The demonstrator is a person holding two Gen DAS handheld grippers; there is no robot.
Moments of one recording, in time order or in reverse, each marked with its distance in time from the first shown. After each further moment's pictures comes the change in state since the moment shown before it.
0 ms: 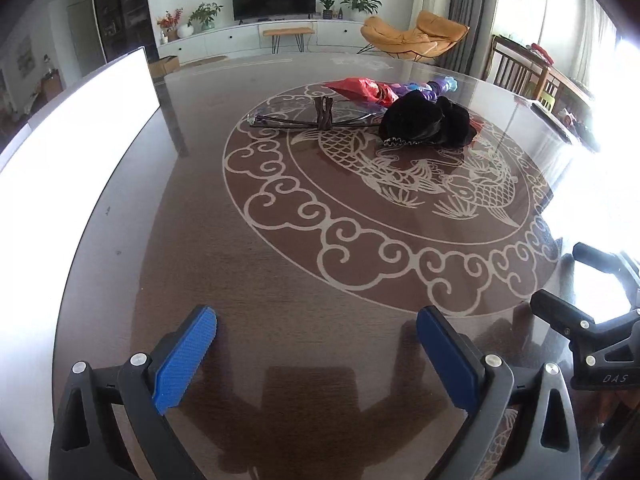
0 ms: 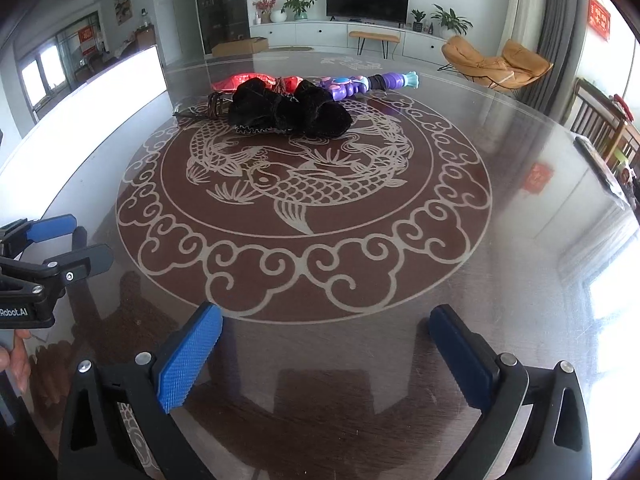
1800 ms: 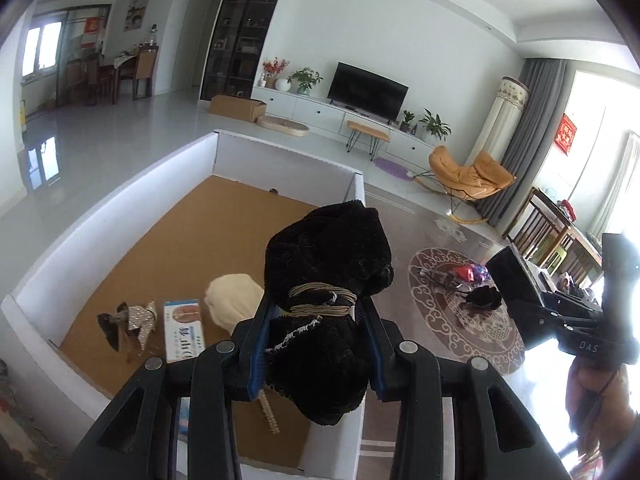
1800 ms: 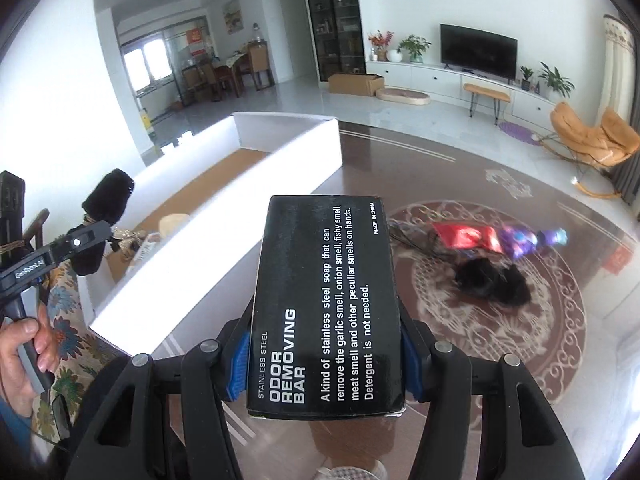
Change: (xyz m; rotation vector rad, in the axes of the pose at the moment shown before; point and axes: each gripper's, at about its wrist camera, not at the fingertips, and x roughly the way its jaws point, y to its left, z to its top) left arm -0.189 0.264 -0.045 -0.413 -0.312 0.006; right arm -0.100 0.196 0.108 -0.254 -0.150 0.407
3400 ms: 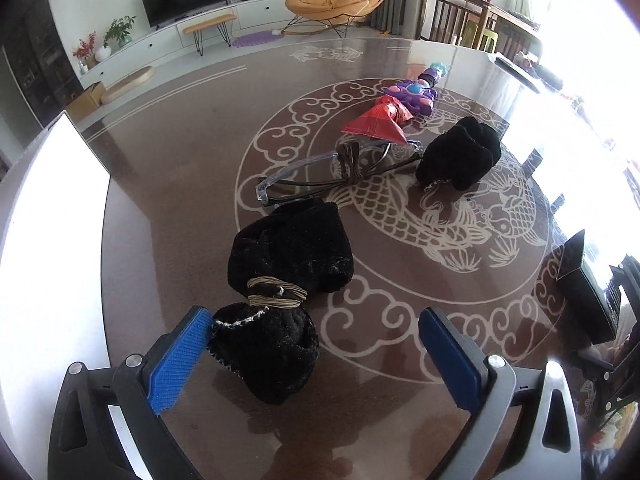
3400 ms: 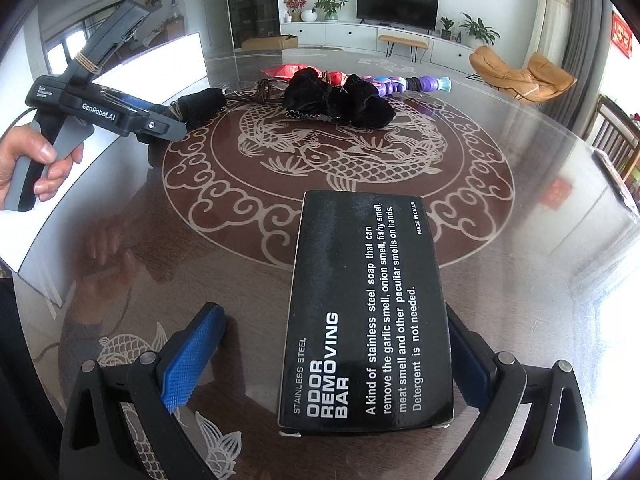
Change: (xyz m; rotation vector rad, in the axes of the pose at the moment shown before) left arm 0.245 -0.235 -0.031 0.648 0.439 -0.148; right arm -0.013 -0.150 -0.187 0.179 0.150 -0.332
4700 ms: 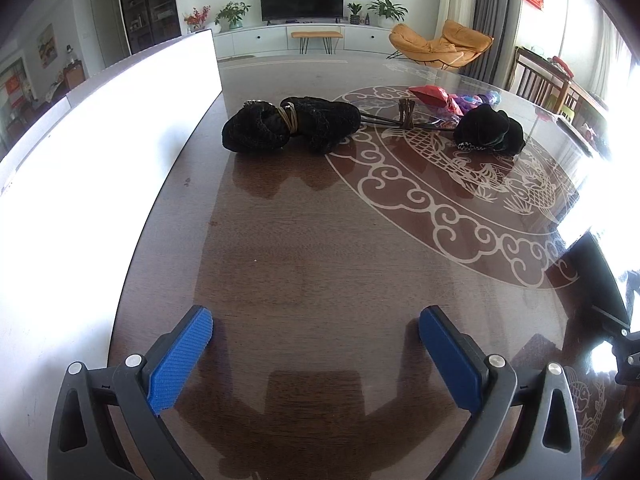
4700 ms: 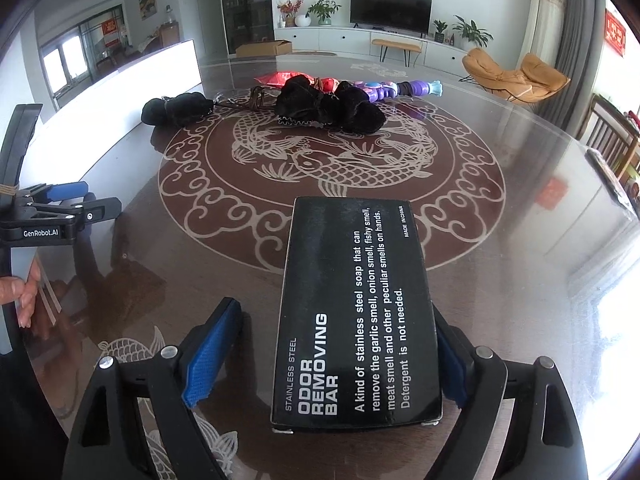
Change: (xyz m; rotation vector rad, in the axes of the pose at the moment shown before) left arm -0.035 -0.013 -0.120 -0.324 -0.118 0.164; right arm -0.005 -0.004 0.001 0.014 -0.017 -0.010
